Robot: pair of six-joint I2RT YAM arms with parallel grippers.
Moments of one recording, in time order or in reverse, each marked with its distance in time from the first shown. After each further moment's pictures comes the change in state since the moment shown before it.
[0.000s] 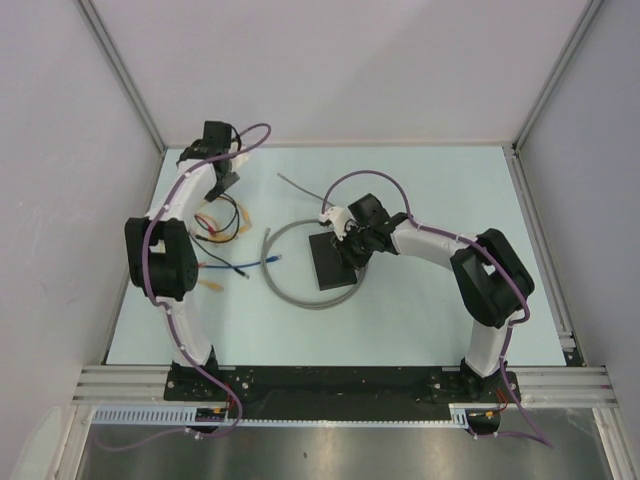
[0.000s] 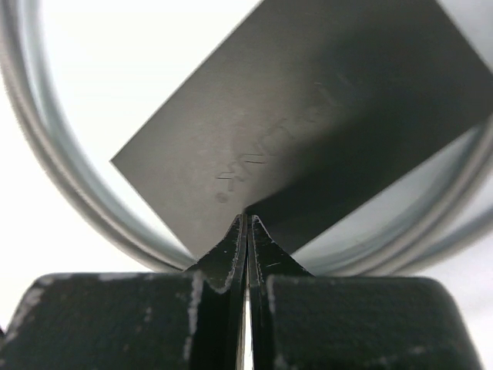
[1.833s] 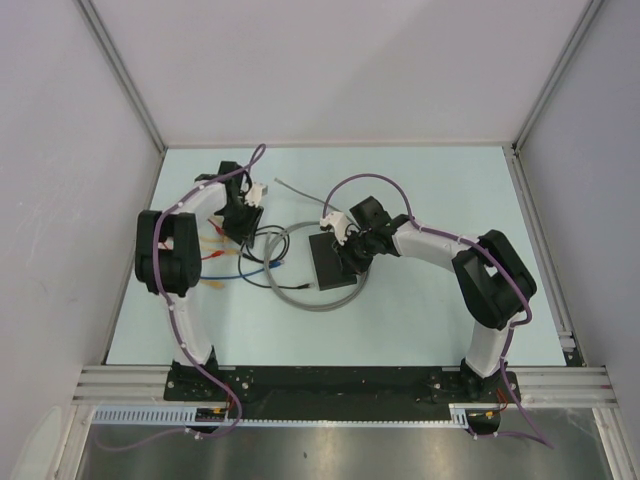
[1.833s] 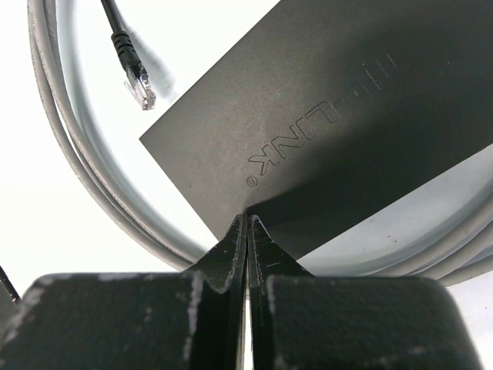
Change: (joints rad) left arm -0.022 0.037 -0.206 -0.146 0.698 -0.624; right arm 0.005 -0.013 -0.020 -0.030 -0.050 -0.017
